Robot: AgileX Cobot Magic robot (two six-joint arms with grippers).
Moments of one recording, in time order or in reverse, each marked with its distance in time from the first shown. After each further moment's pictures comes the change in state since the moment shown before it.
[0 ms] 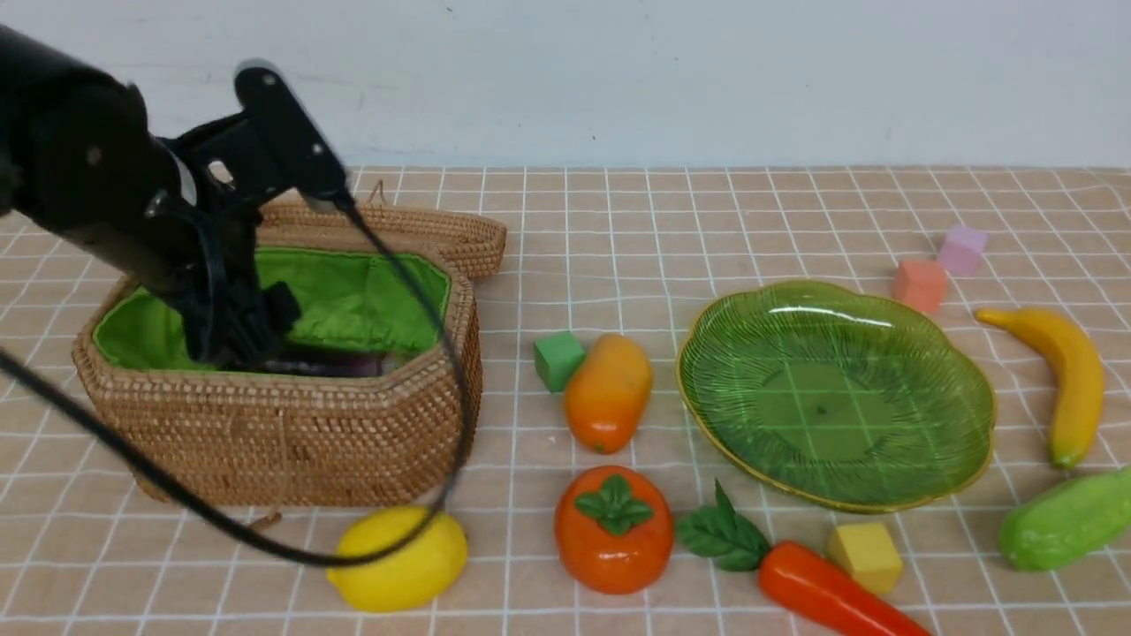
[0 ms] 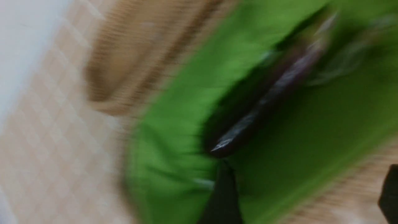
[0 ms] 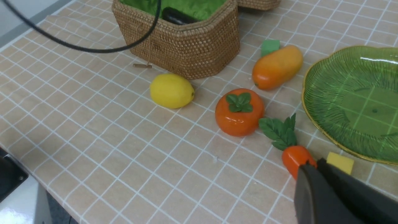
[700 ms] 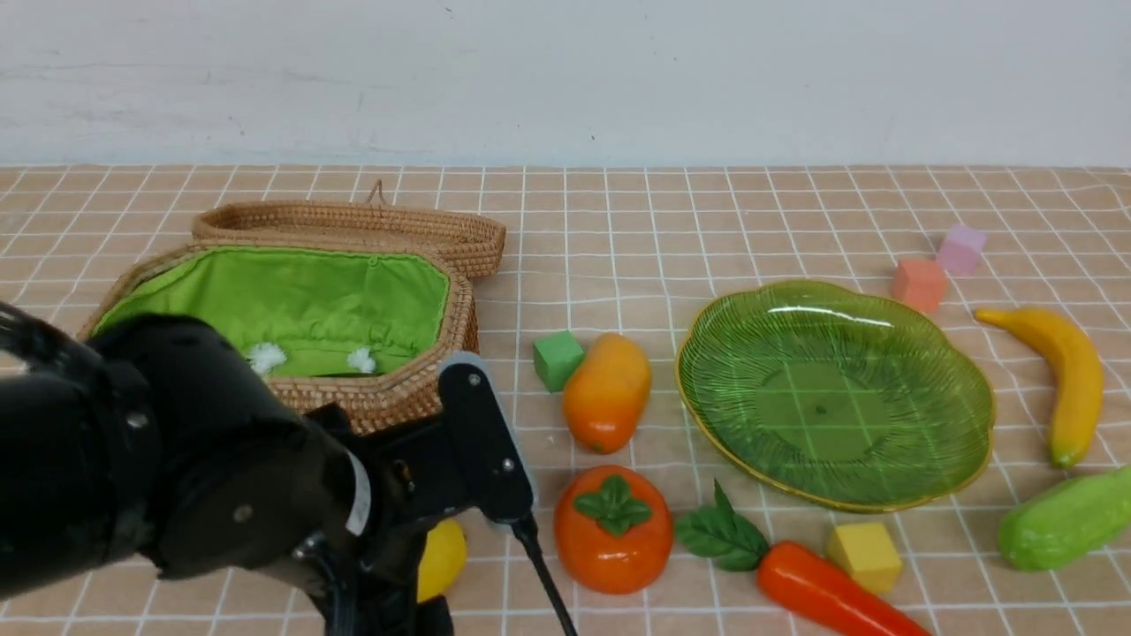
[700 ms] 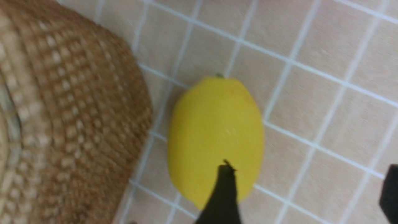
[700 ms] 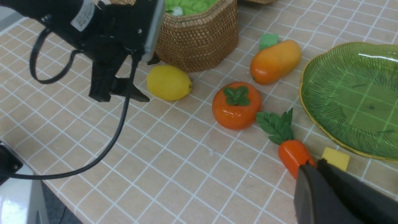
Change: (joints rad) right arm 0.000 0.000 0.000 -0.005 0.020 -0.023; left arm -0.378 -0.054 0.372 0.006 -0.135 -0.118
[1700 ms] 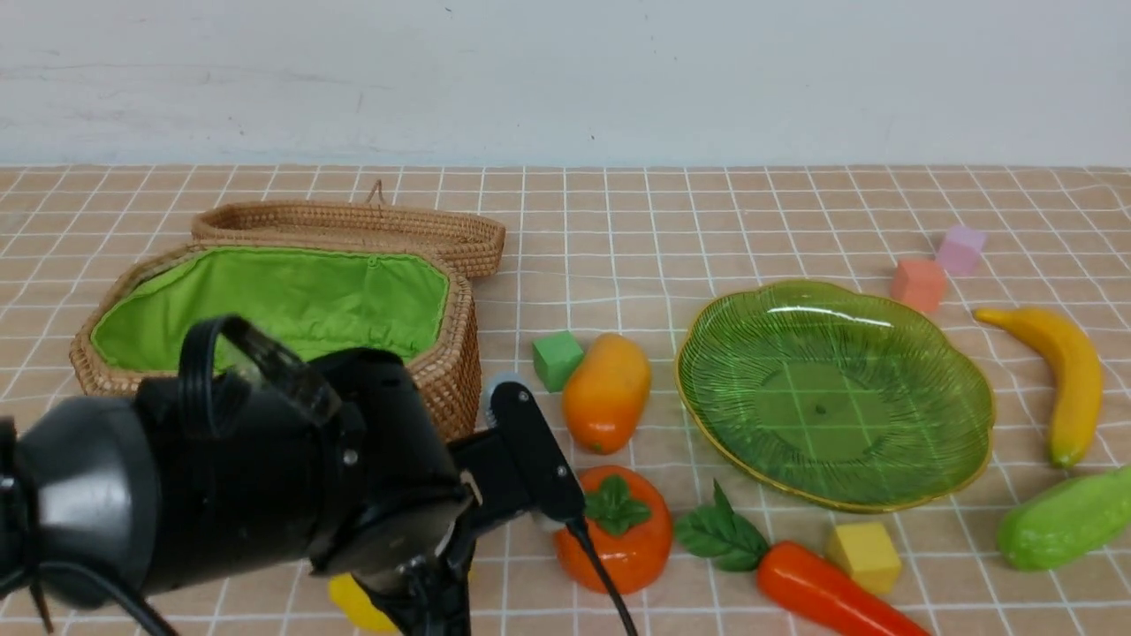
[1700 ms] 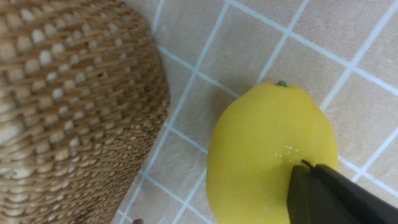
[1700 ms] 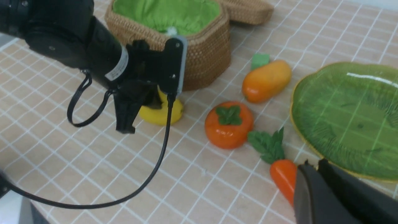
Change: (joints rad) right arm 0.000 0.000 0.000 -0.014 -0.069 0.000; left arm -0.072 0.187 -0.098 0.229 0.098 -0.359
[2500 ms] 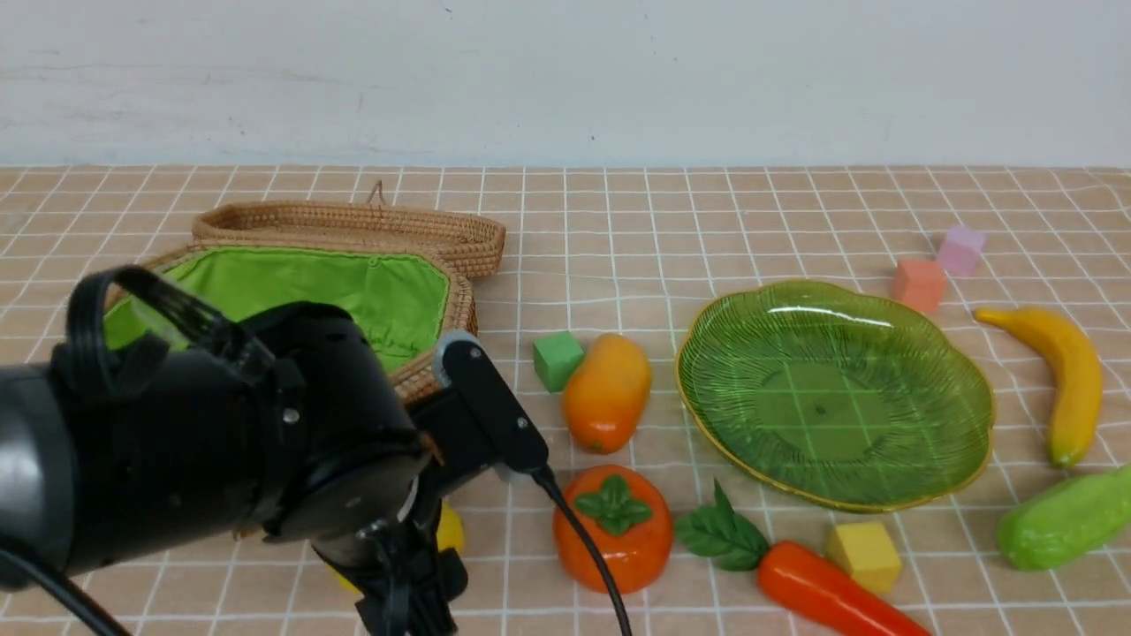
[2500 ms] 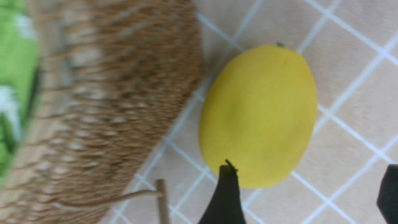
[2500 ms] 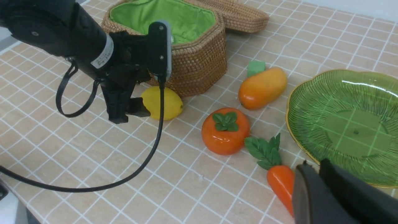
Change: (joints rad) right arm 0.000 0.000 0.000 -0.005 -0.010 0.000; left arm 0.027 -0.059 -0.005 0.026 0.040 -0.073
